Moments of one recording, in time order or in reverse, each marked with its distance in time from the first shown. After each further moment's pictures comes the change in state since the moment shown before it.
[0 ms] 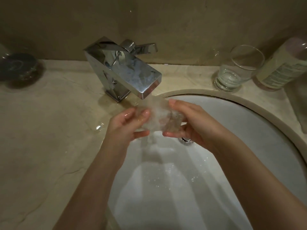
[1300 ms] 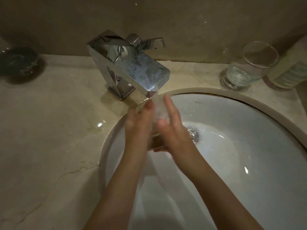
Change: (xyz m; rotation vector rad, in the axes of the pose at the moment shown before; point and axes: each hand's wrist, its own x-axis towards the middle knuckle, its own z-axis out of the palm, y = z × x) left_hand 0.011 -0.023 0.030 -0.124 0.213 -0.025; right_hand -0.006 0.055 0.043 -0.183 -0.025 -0.359
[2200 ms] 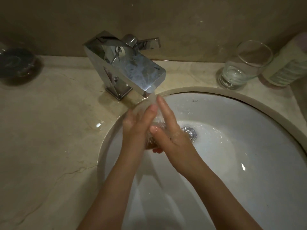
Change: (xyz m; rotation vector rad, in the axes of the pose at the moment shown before) left_hand -0.006 0.001 -0.007 0.049 -0.107 0.048; right_hand -0.006 -0.004 -0.002 -0.153 0.002 -0.075
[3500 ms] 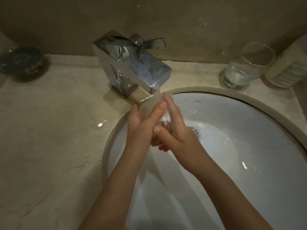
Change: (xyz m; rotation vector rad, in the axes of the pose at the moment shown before) left_hand 0.001 0.005 0.001 0.042 0.004 -0.038; right_hand -0.004 -0.005 -0.008 -0.034 -0.050 0.012
